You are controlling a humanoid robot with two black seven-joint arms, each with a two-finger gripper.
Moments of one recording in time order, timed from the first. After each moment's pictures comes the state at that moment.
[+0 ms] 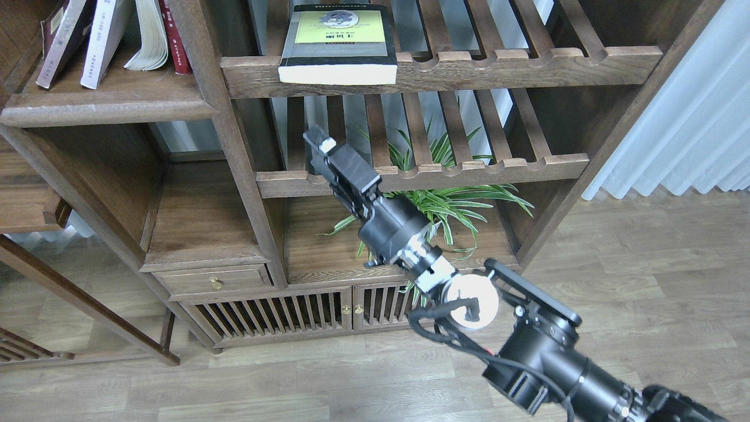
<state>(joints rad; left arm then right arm) 0.63 0.00 -2.00 -1.32 0.28 -0.49 0.10 0.53 0.02 0.76 1.35 0.24 0.20 0.18</state>
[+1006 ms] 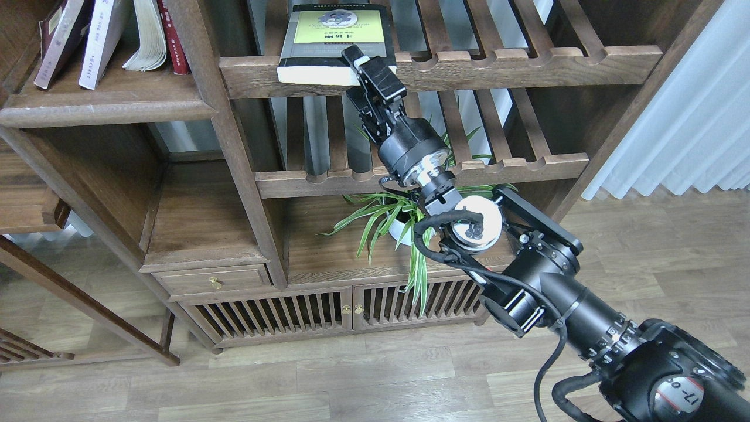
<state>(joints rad) 0.57 0.00 -2.00 -1.29 0.28 -0.49 0.10 0.67 0.01 0.84 1.20 0.38 0.16 0.28</state>
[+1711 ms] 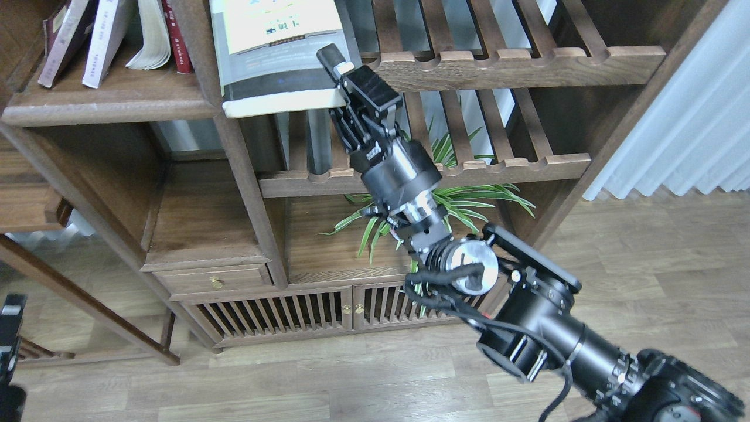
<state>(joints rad) 0.31 0.00 -1.79 -1.29 0.17 -0.49 0.09 0.41 0.00 0.73 1.47 0.32 0.55 0.23</state>
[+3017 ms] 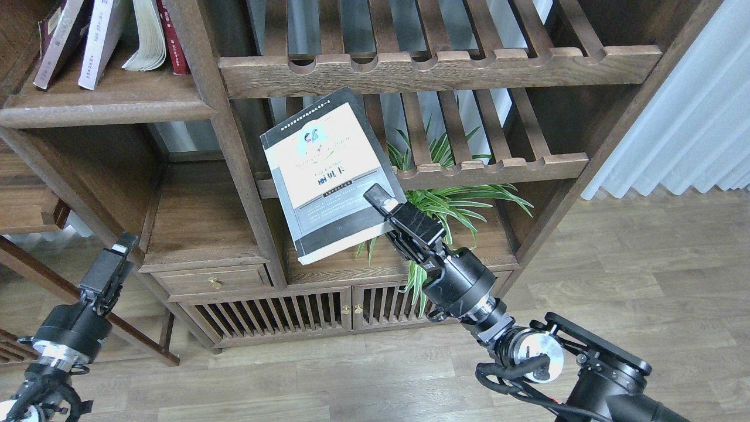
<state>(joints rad) 0.13 0.16 -1.45 -1.20 -0.06 -0.49 0.13 0.22 -0.25 0.68 1.48 0.23 0.58 0.18</state>
